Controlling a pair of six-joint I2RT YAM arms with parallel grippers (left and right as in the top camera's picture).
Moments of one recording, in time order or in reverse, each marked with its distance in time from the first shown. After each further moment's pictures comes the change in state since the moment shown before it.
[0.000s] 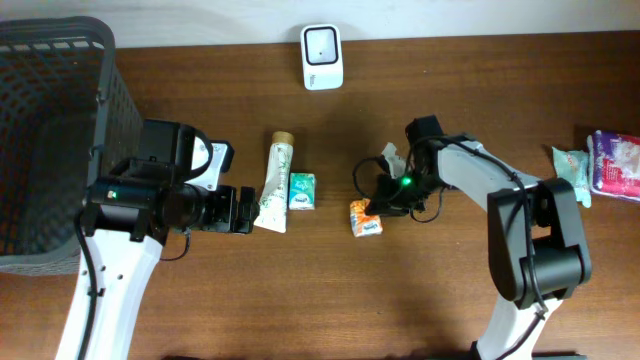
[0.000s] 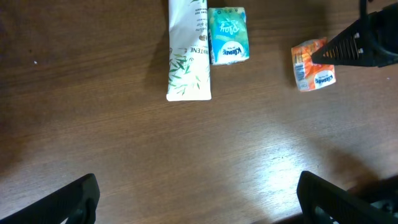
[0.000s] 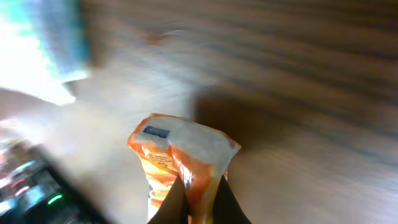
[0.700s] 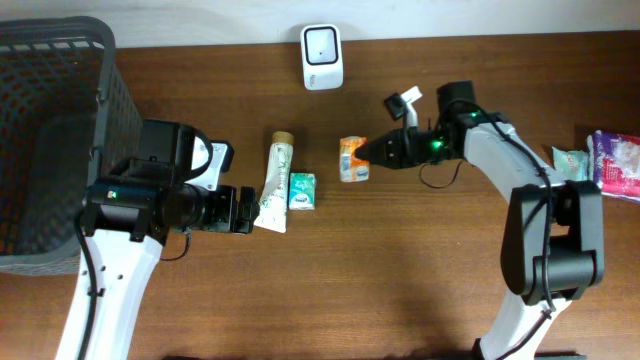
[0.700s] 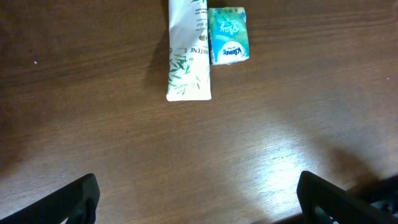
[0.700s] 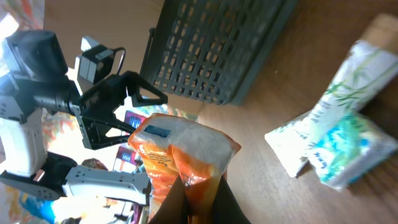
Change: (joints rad) left arm 0.000 0.000 0.000 0.000 0.000 0.000; right arm -0.101 0.000 0.141 0.124 -0.830 -0.251
